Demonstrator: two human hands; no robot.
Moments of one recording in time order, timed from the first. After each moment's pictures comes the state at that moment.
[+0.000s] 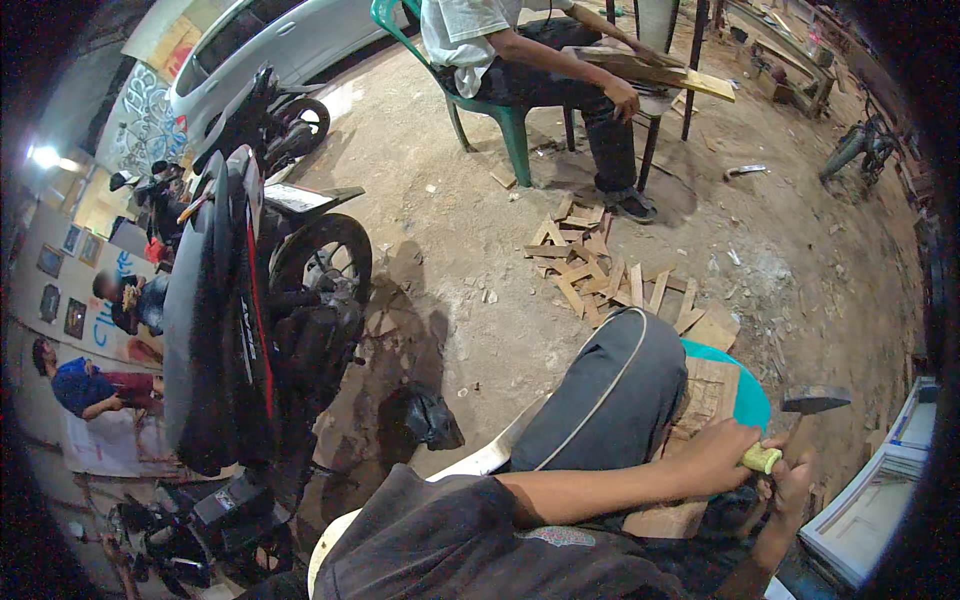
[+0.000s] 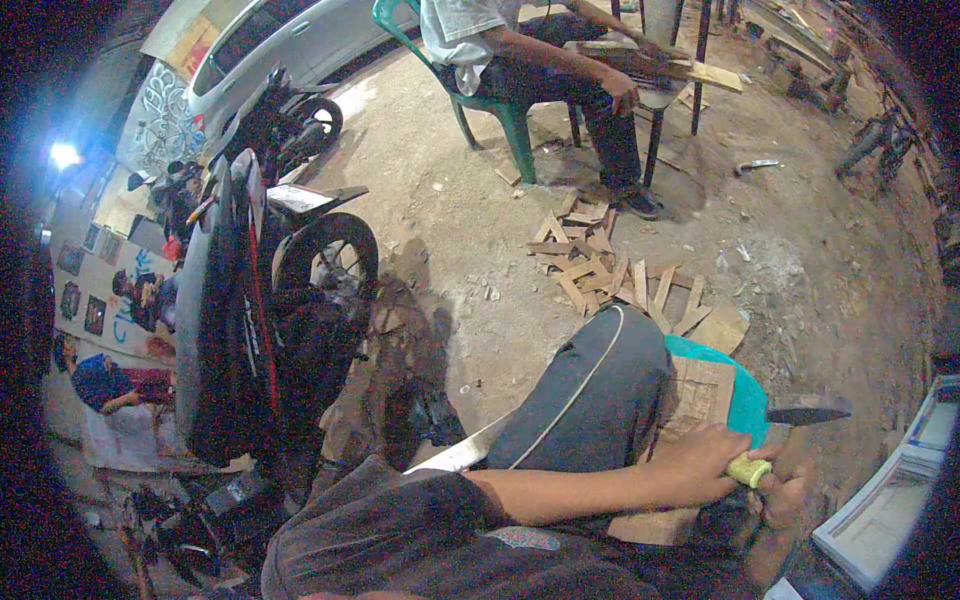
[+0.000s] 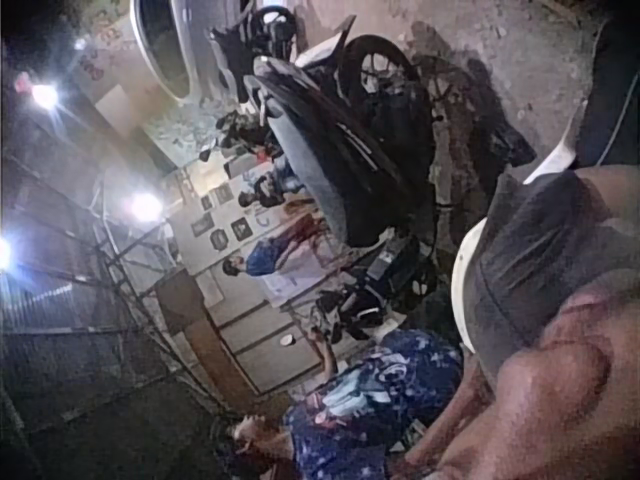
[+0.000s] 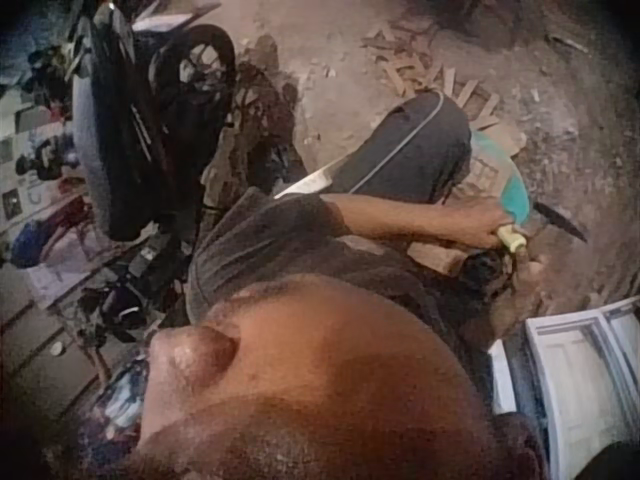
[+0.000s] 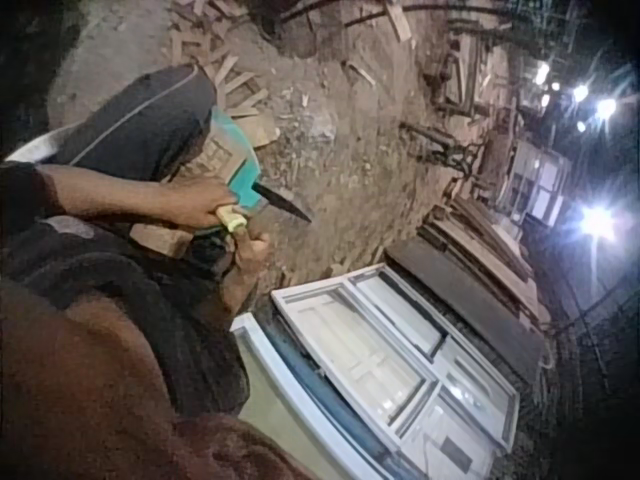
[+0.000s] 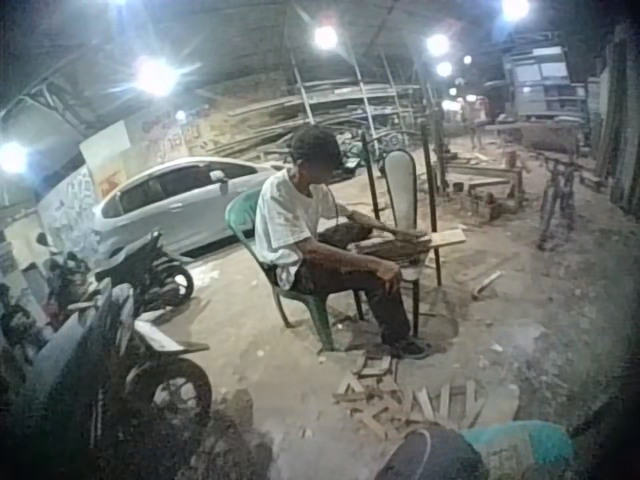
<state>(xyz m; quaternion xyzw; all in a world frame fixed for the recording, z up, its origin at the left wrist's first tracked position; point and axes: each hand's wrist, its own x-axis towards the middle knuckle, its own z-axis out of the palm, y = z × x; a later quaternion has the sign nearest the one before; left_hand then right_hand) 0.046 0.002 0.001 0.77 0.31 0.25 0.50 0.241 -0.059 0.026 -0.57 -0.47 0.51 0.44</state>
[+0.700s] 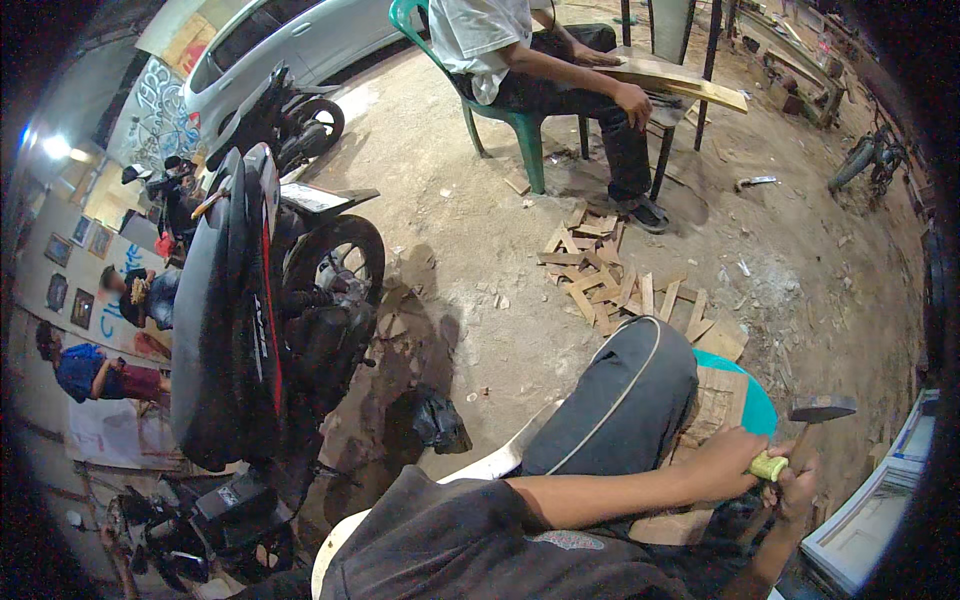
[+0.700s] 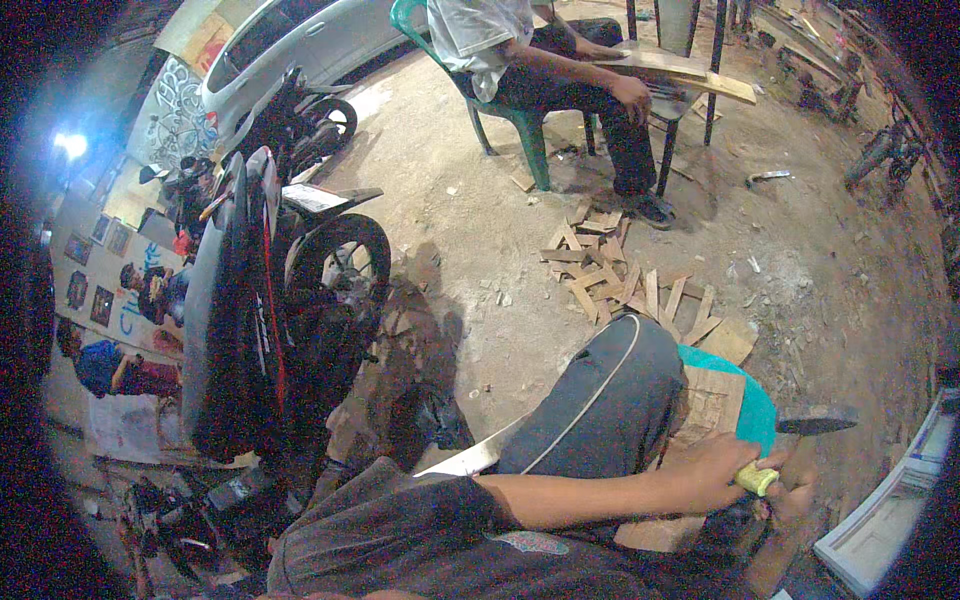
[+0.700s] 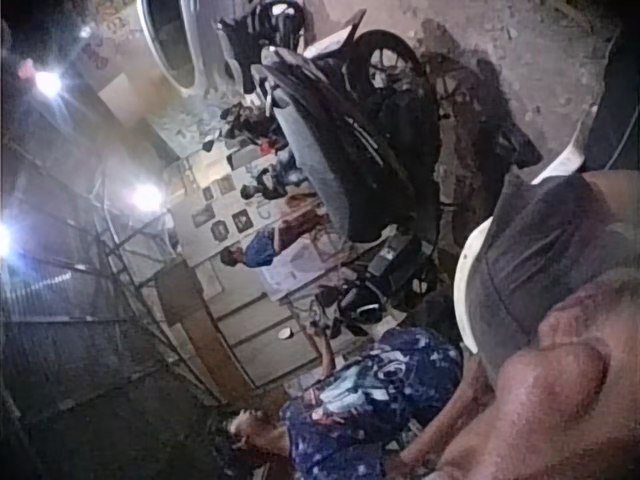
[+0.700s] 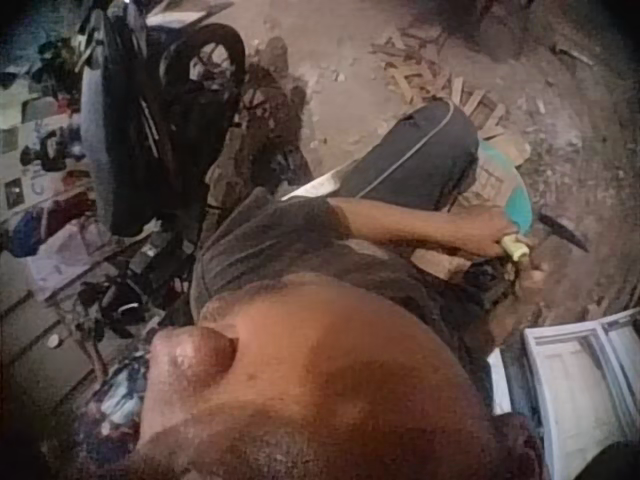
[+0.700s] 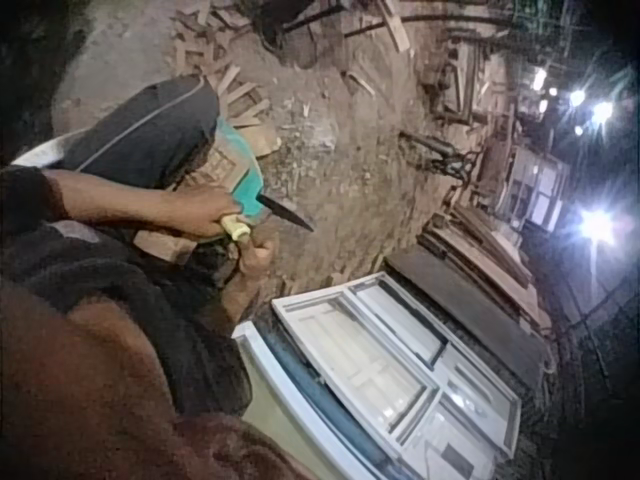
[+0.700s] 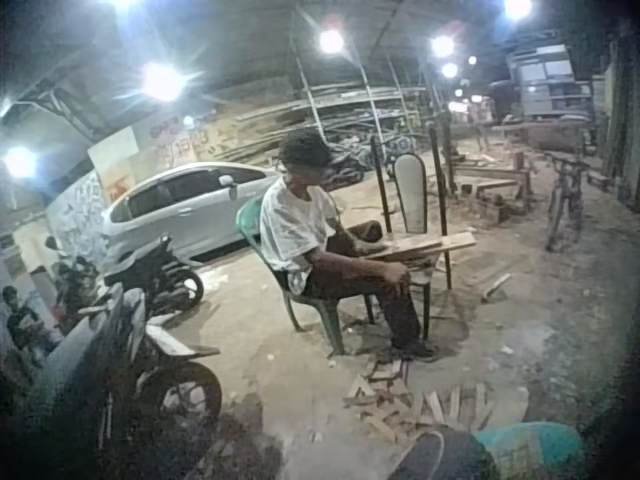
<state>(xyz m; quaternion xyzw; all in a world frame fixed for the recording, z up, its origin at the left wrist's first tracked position) 0.046 -0.003 -0.002 0.75 0.30 0.31 0.50 0.247 -0.055 0.019 -0.53 -0.46 0.56 0.43</state>
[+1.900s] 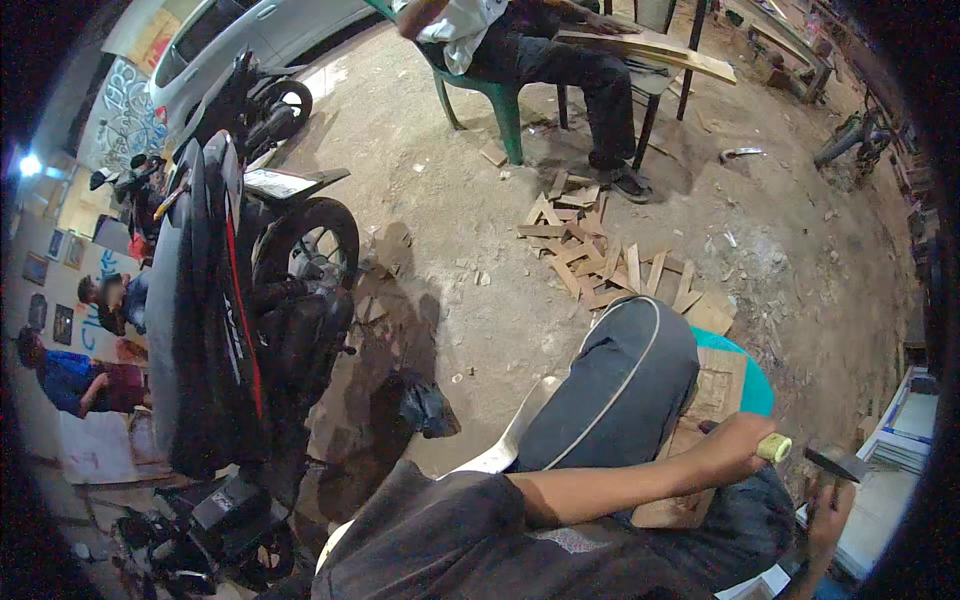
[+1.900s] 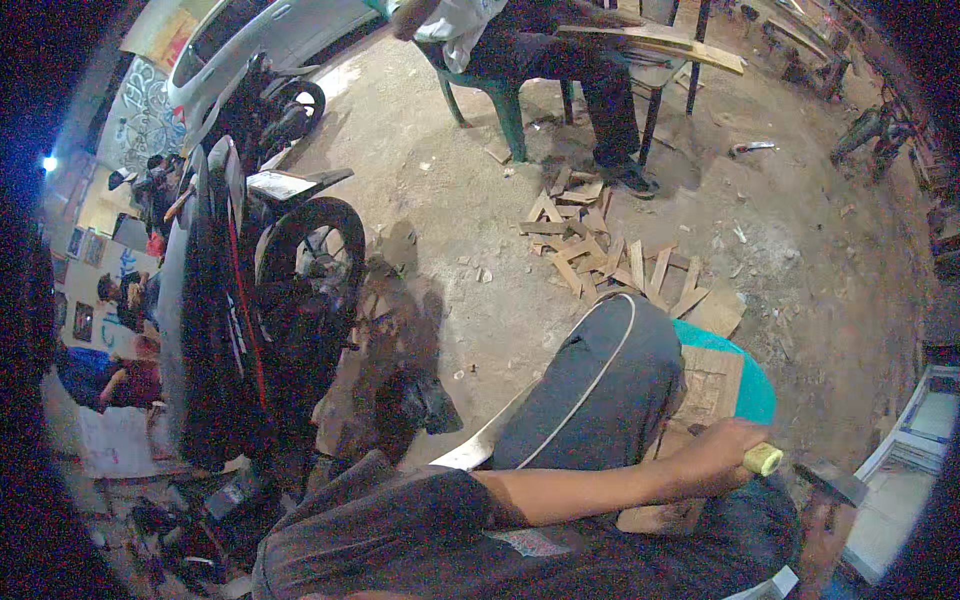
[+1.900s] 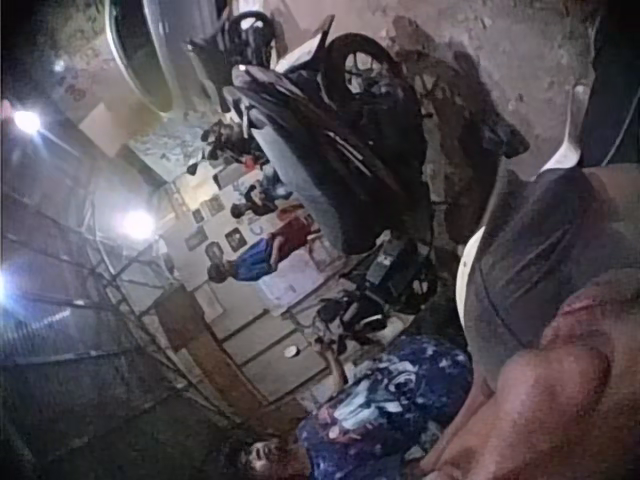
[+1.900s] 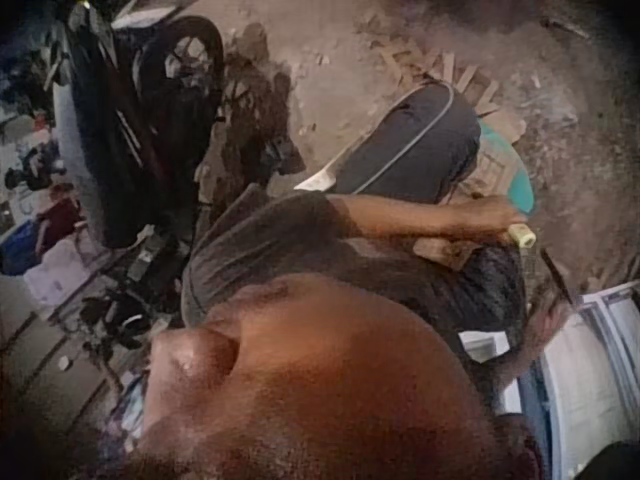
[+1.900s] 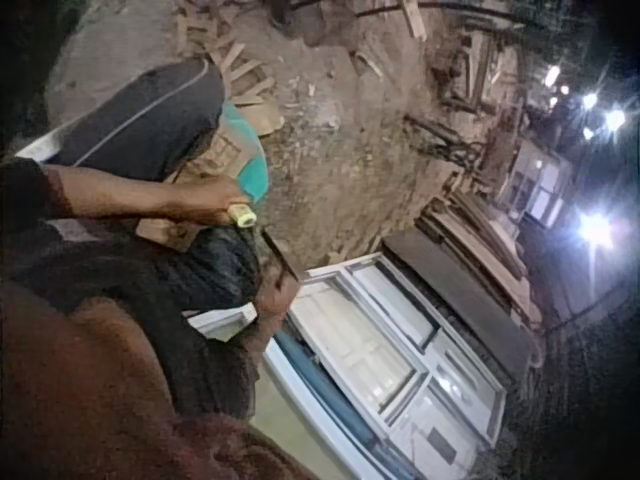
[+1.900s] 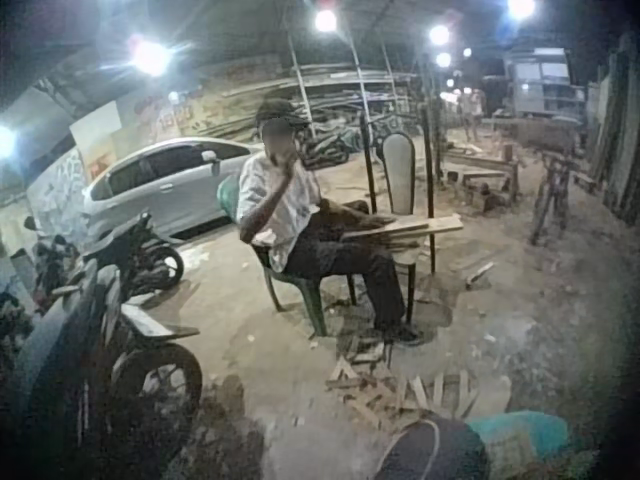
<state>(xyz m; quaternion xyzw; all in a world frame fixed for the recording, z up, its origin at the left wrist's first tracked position) 0.056 0.004 -0.012 0.68 0.26 0.41 0.55 0.273 -0.116 0.106 -0.78 -0.49 0.29 0.24</state>
